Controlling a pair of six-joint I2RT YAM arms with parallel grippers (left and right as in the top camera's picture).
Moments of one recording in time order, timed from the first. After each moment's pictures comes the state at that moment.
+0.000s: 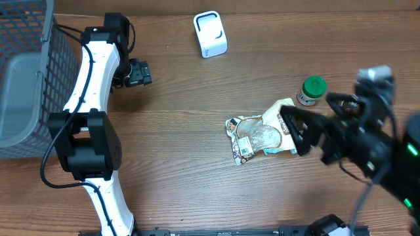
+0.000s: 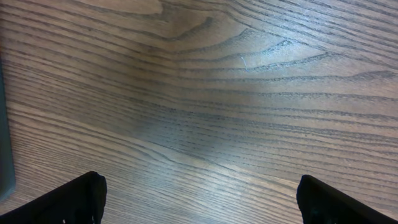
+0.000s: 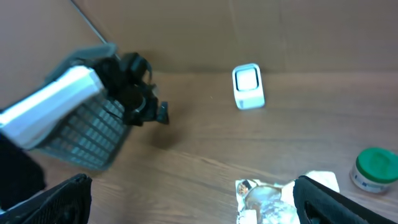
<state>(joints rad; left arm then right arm) 0.00 2.14 1.91 -1.23 -0.12 -0.29 0.43 0.95 1.72 -1.16 -0.12 0.34</state>
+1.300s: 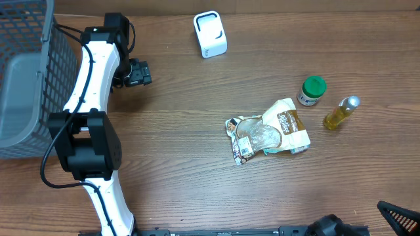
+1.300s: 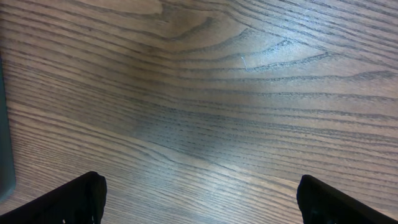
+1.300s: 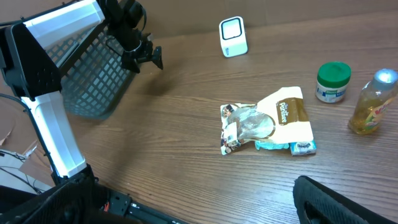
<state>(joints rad) 0.00 2.14 1.91 -1.23 -0.12 -0.29 0.43 0.55 1.72 -1.64 -0.12 0.34</state>
